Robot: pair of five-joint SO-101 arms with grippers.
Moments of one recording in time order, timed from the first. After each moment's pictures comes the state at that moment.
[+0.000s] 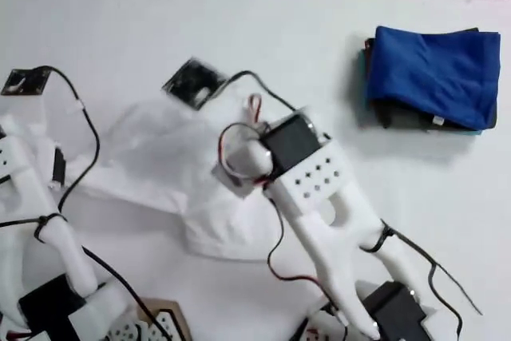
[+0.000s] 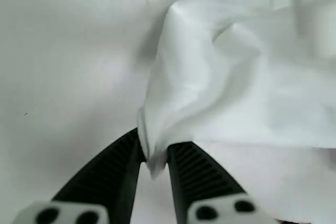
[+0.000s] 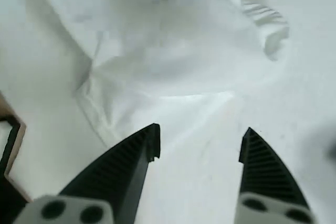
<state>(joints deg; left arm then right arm) -40.7 -16.7 21.9 83.6 -26.9 -38.7 -16.8 2.4 91.3 15.7</state>
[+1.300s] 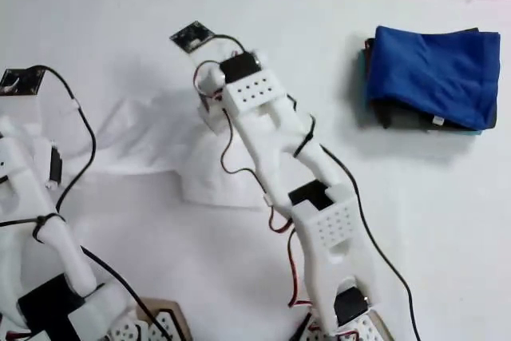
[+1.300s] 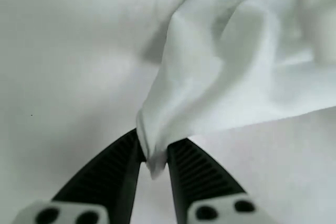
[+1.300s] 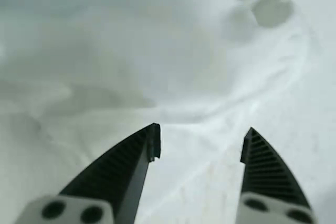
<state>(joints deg) -41.1 -16.5 21.9 82.0 -26.9 -31.9 37.1 -40.5 90.9 13.7</state>
